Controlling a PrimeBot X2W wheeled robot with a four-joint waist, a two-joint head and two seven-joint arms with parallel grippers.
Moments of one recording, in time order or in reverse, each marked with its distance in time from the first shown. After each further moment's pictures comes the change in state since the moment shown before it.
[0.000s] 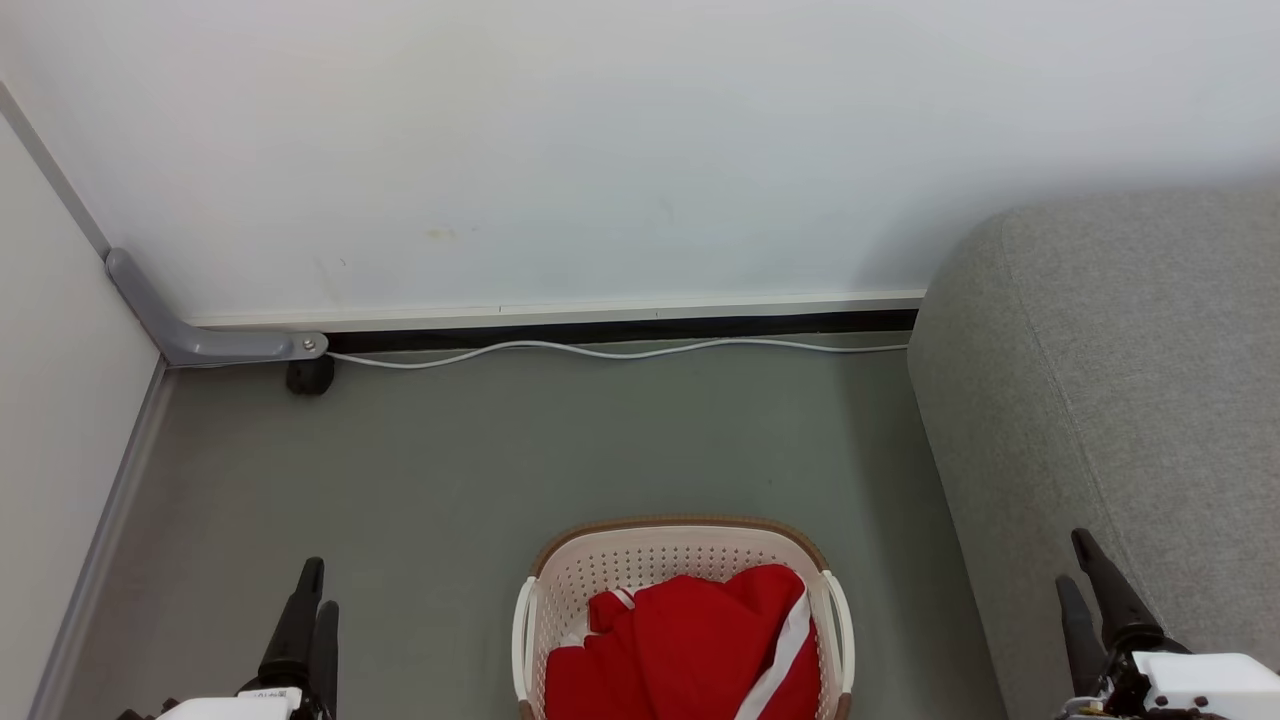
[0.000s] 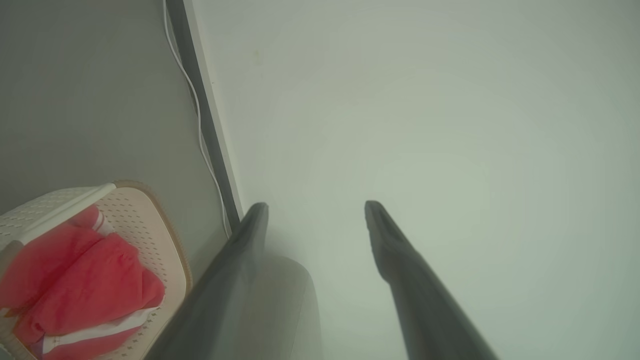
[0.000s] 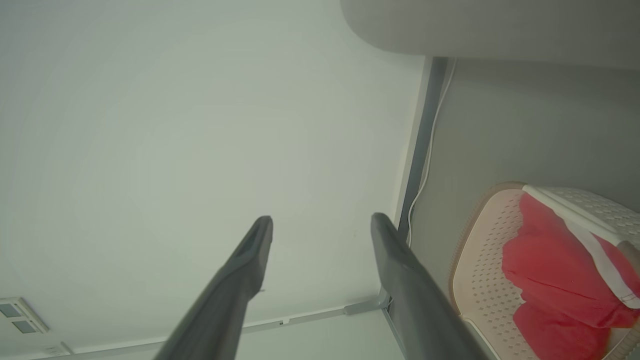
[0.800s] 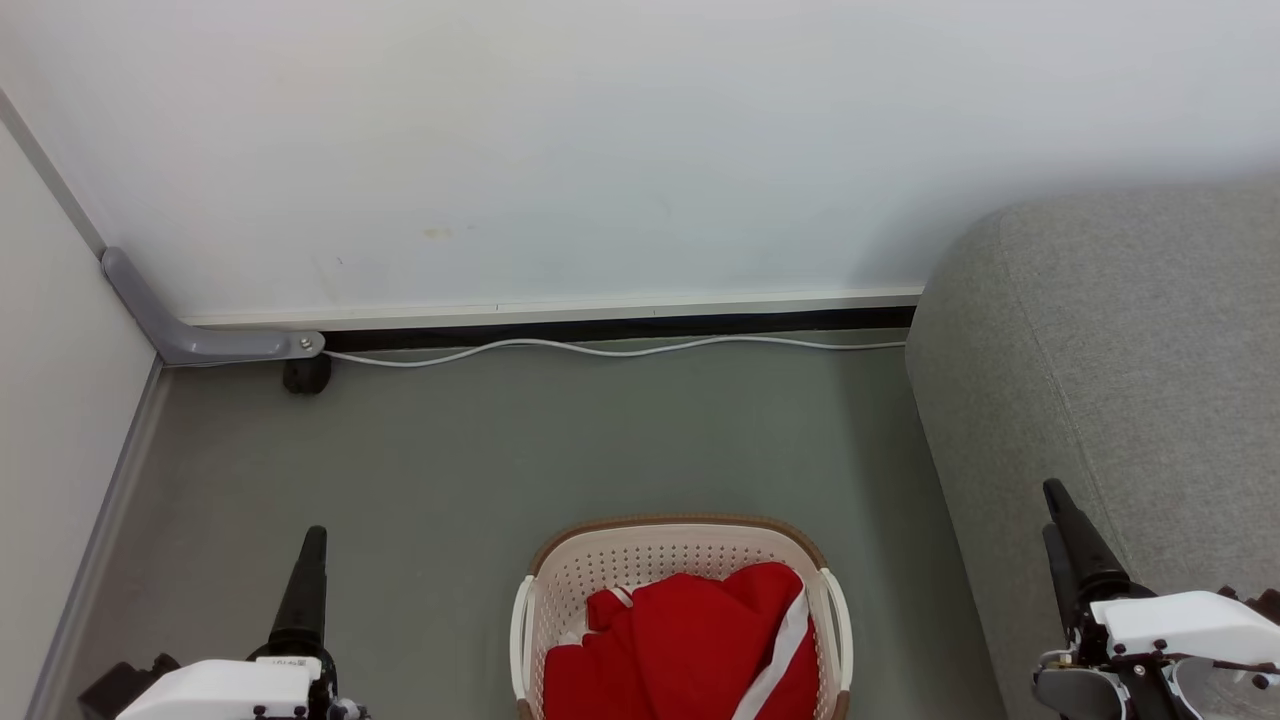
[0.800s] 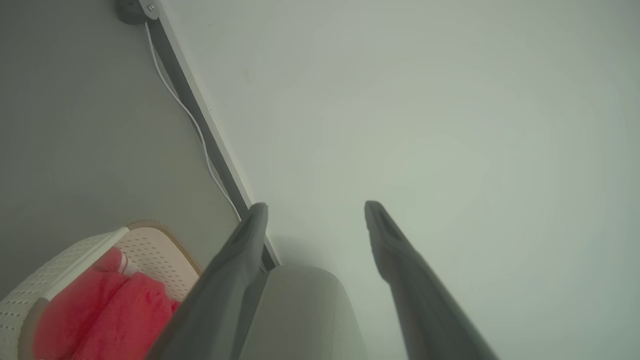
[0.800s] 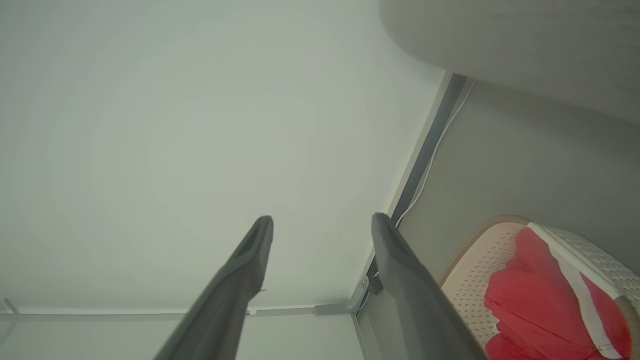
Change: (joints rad) left arm -0.049 0.030 -0.044 0.020 0.142 0.000 -0.073; right arm -0.093 -0.053 0.116 0.049 -0.099 0.000 -0.079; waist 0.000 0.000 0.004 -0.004
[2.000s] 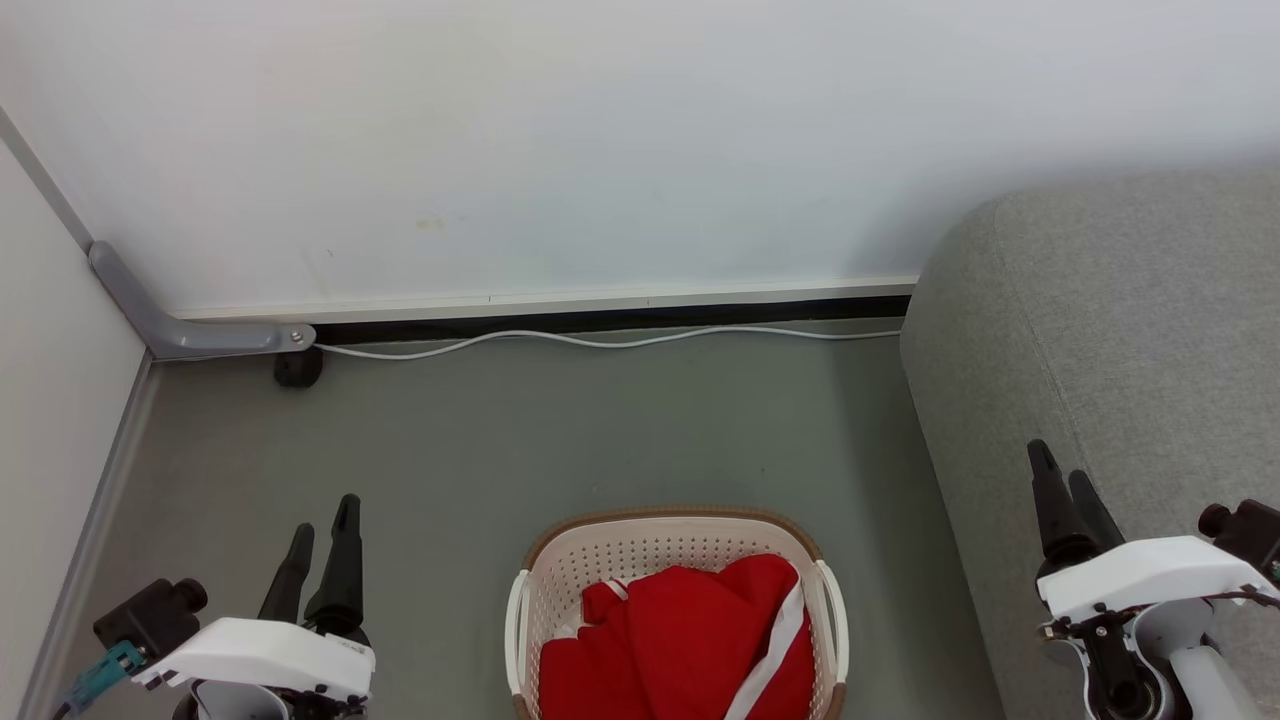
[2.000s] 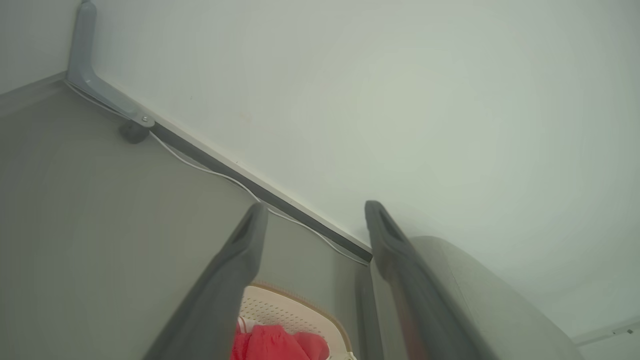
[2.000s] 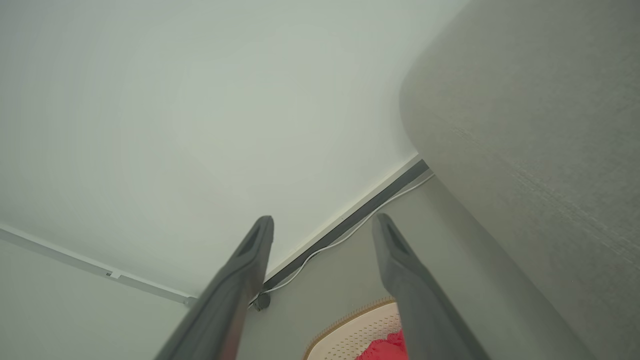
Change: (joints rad) left arm -0.059 0.037 -0.052 0.025 0.604 -0.002 -0.104; right arm -0.115 -0.033 0.043 0.105 -0.562 0.000 -0.103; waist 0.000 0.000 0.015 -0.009
